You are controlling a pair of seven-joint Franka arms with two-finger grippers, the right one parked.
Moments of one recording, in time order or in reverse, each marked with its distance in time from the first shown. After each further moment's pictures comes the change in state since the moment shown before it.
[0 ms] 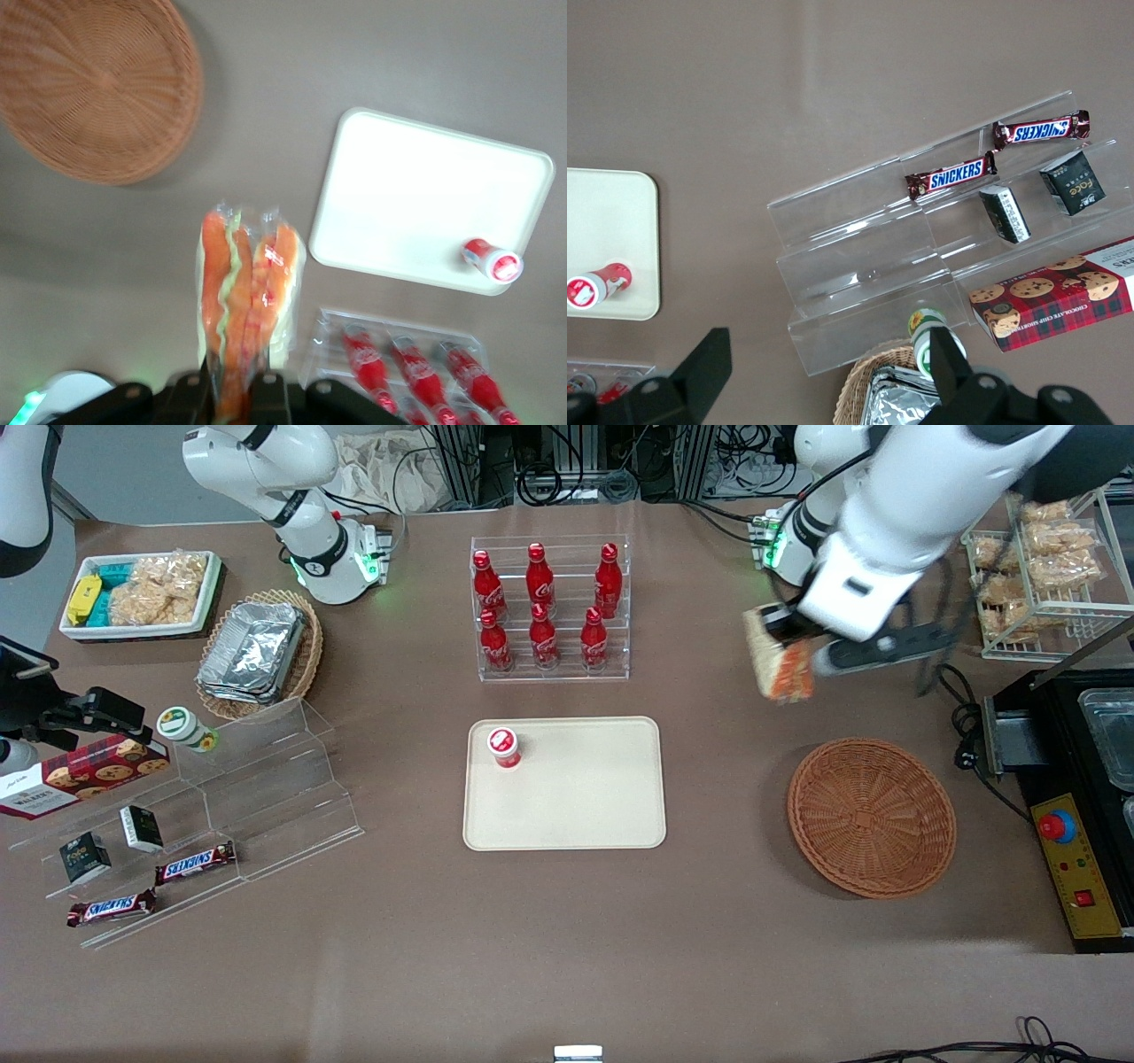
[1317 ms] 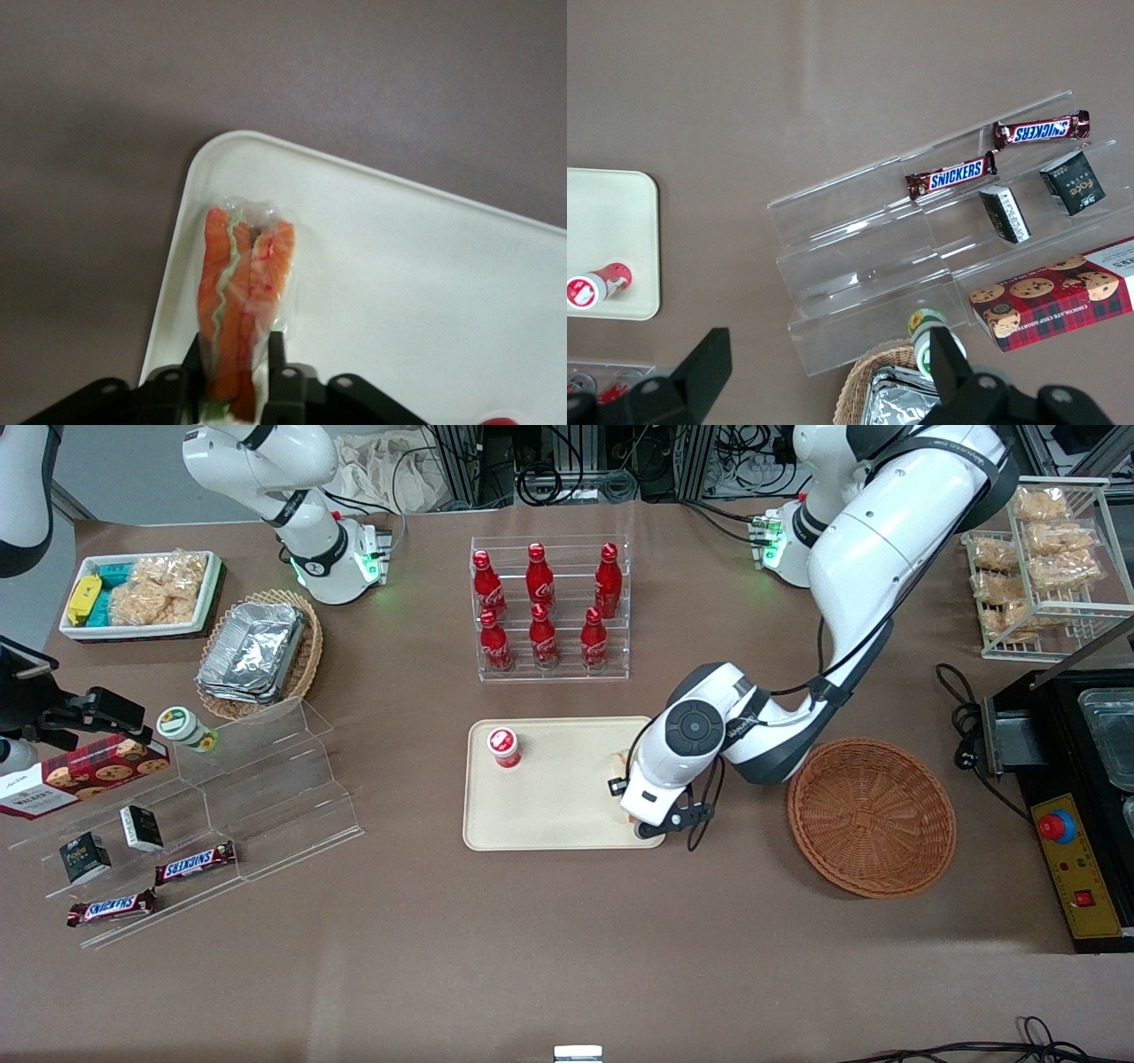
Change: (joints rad) arm -0.162 0.703 -0.053 -0.015 0.438 0.620 -0.388
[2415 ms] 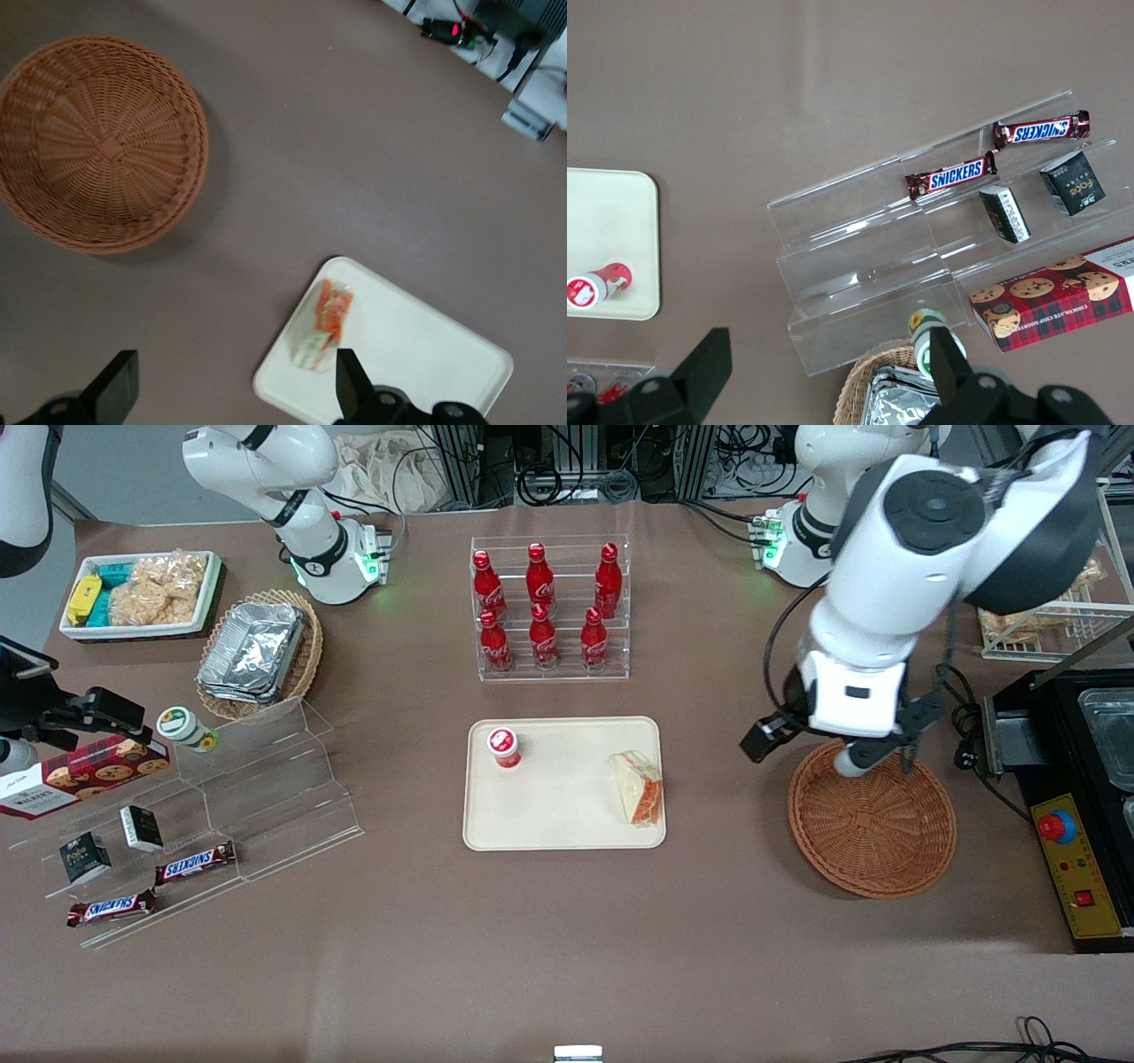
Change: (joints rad) arm 0.266 -0.575 0.000 0.051 -0.220 -0.425 0.131
